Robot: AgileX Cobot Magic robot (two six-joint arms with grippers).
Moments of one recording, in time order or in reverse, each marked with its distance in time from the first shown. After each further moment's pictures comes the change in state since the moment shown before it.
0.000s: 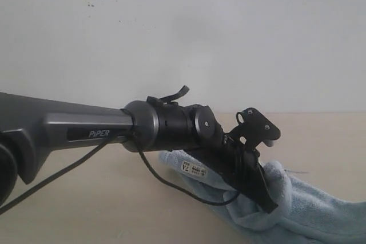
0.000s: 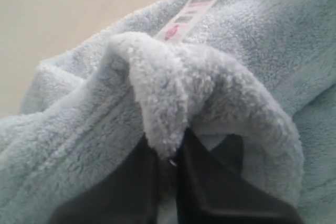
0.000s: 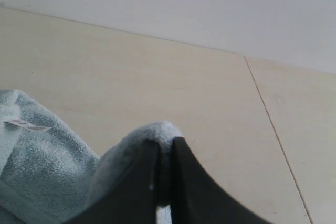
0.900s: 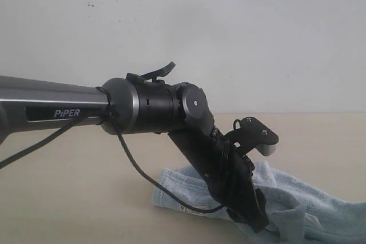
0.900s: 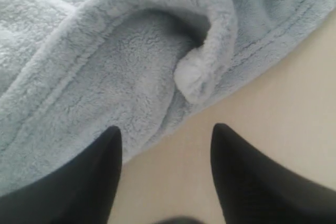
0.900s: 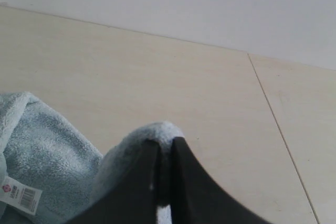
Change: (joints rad) left arm 0.004 -0.117 0.065 0.015 0.349 -0.052; right arm 0.000 0.000 0.000 0.022 0.000 -0.004
